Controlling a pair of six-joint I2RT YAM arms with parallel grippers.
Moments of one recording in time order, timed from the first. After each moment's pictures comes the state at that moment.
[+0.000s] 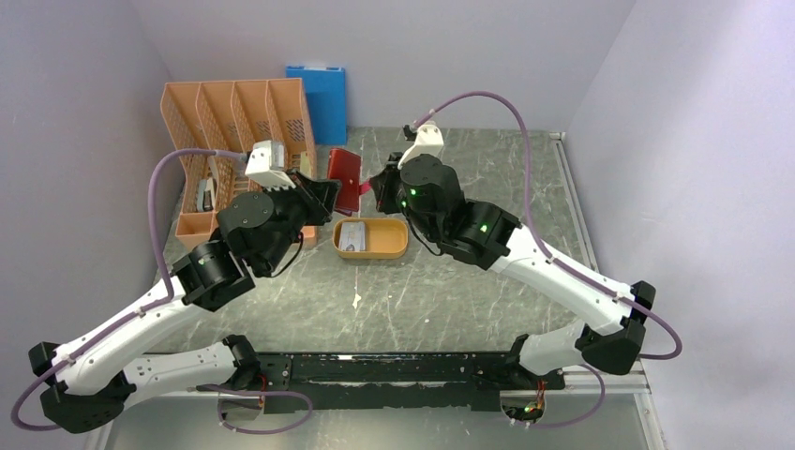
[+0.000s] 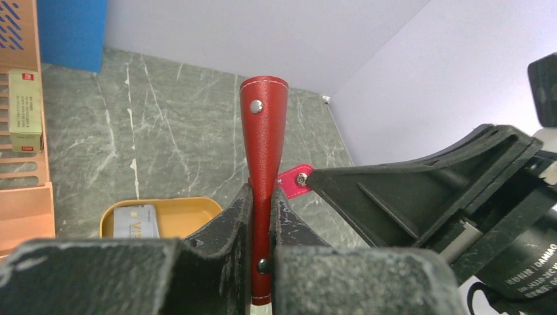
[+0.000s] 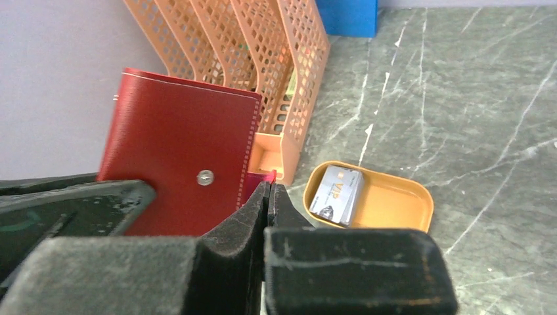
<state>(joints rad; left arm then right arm) -0.96 0.92 1.12 -0.24 -0.56 -0.61 1.04 1.36 1.50 -0.42 0.50 0.53</state>
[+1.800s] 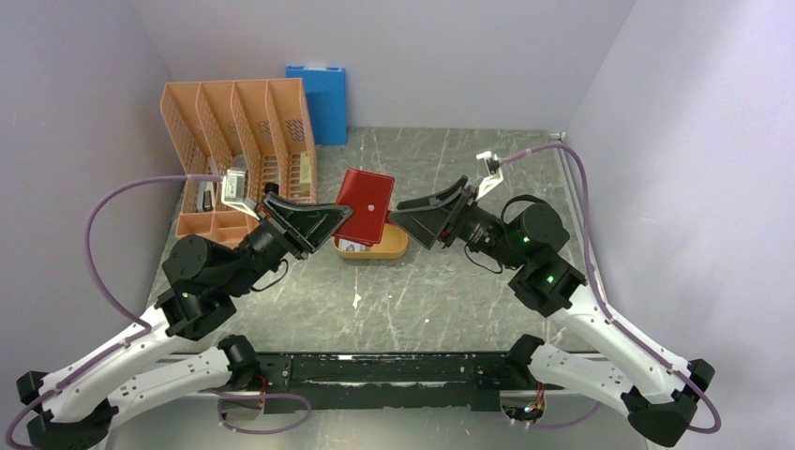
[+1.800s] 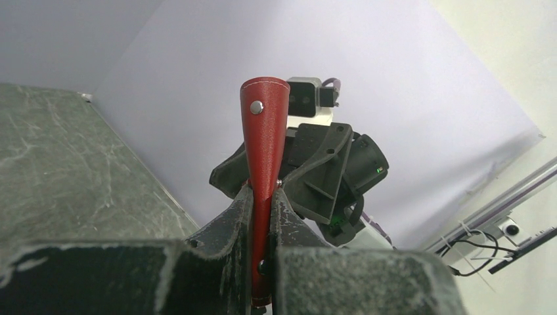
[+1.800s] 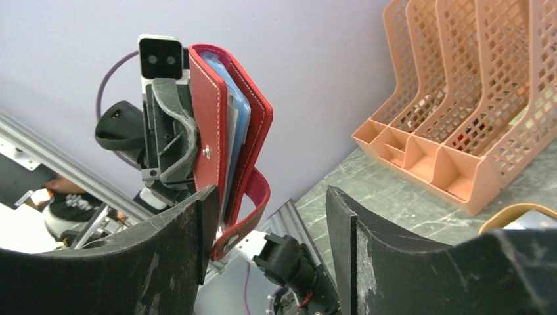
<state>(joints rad) -0.96 0.68 0.85 0.21 -0.07 -0.83 0.81 0.85 0.94 0.14 -0.26 0.74</state>
